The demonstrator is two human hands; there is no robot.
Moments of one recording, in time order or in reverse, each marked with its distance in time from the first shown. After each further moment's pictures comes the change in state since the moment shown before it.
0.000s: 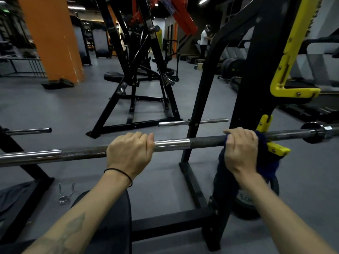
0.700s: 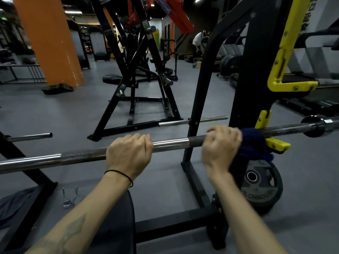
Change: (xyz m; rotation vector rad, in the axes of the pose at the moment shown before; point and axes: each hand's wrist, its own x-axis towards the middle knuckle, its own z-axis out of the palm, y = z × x) left_hand 0.000 0.001 -0.004 0.002 -0.009 -0.004; right_hand -0.010 -0.077 0.019 0.065 0.055 0.241
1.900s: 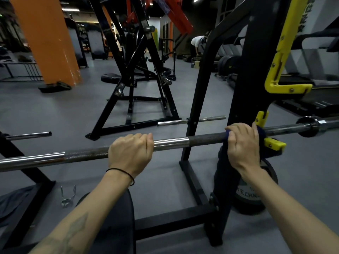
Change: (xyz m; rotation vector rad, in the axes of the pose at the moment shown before) left_hand 0.003 -0.001 -0.006 -0.050 -0.077 -0.031; right_hand 0.033 0.083 -0.028 -0.114 -0.155 -0.278
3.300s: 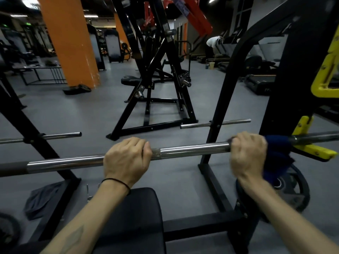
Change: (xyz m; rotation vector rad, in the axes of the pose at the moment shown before) left_hand -0.035 -0.099 -0.019 0.041 0.007 -0.048; right_hand -0.008 -0.117 0.019 0.111 0.107 0.113
